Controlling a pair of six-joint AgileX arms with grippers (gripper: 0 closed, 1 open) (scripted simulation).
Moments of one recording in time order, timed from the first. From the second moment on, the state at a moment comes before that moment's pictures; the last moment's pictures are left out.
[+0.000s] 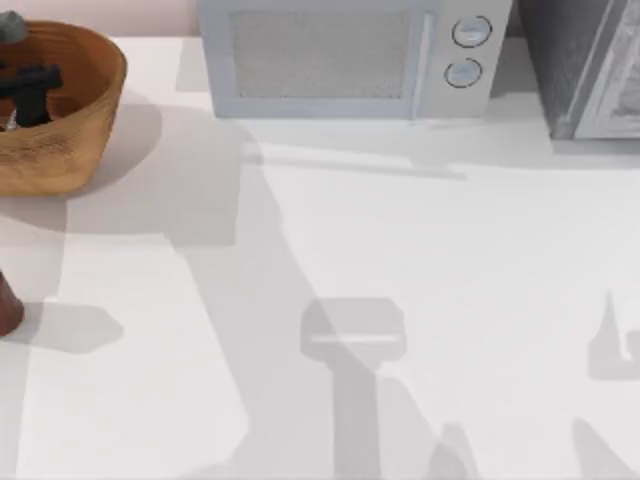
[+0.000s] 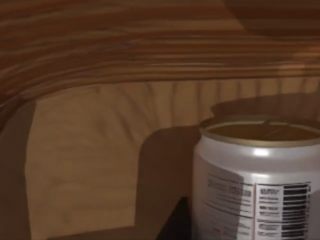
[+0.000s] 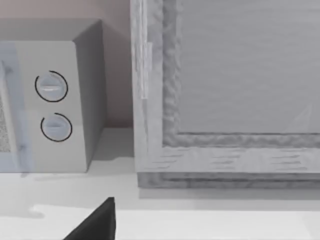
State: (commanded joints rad) left arm 0.16 2.54 2.20 -1.09 0.28 0.15; right arm 0.00 0.00 0.00 0.00 0.00 0.00
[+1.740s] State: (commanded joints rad) left arm 0.13 1.44 1.25 -0.54 0.12 0.07; right arm 0.00 0.00 0.00 0.00 0.00 0.00
